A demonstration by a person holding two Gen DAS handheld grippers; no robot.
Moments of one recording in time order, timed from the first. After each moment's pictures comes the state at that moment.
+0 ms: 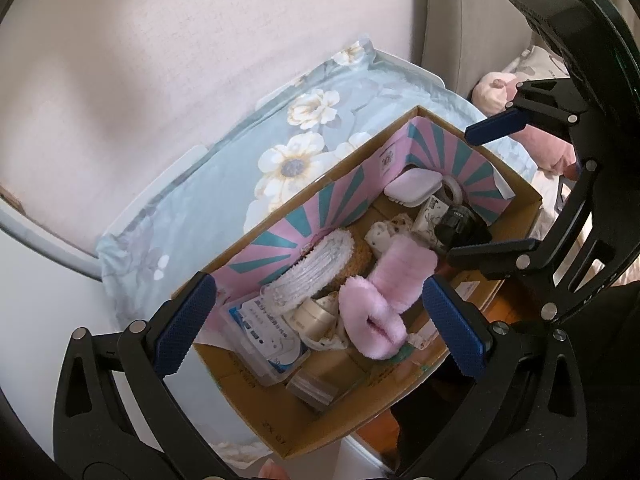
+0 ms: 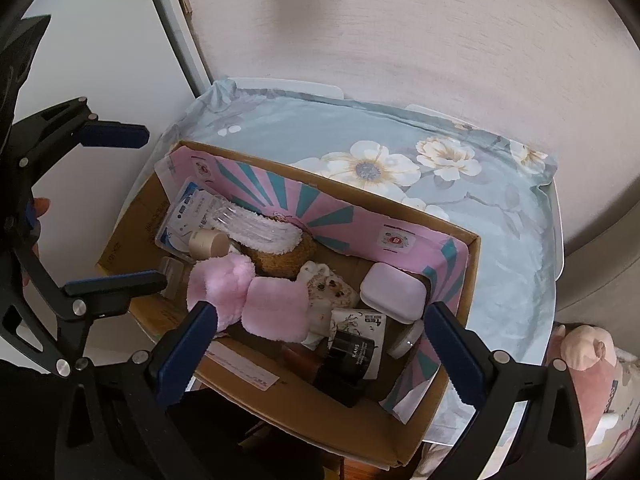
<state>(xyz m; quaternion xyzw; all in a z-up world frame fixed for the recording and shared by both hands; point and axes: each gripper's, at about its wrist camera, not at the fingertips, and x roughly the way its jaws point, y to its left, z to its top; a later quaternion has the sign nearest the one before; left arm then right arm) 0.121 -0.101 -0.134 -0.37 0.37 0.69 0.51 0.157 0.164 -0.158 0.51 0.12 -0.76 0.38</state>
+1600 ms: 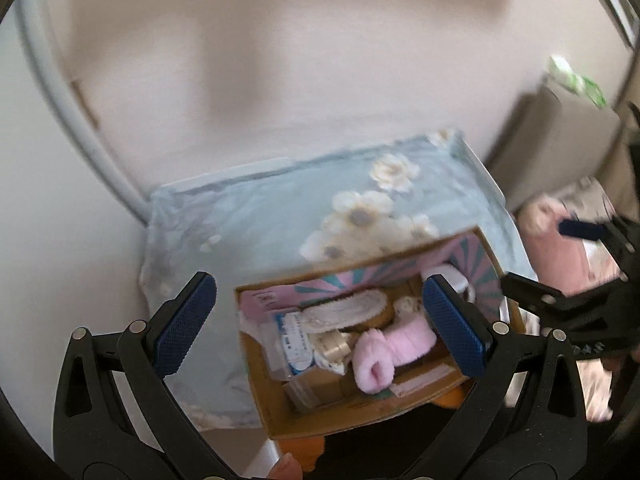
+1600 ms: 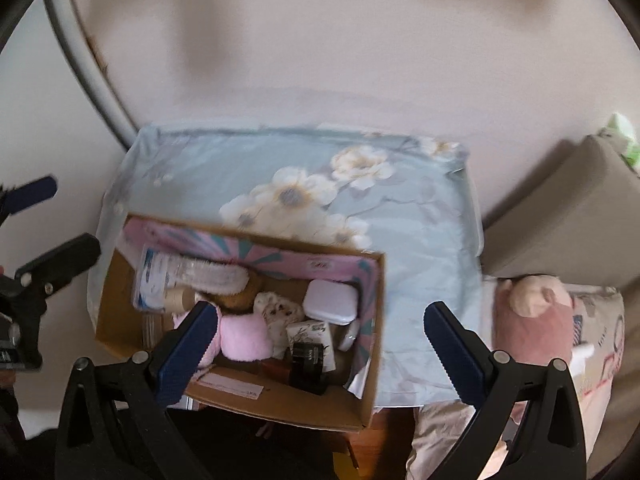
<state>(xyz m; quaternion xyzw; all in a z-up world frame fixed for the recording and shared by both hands) 0.069 -0.123 -0.053 -0.43 0.19 0.80 0.37 0.131 0.179 -0.087 0.54 0.10 -0.81 0.23</state>
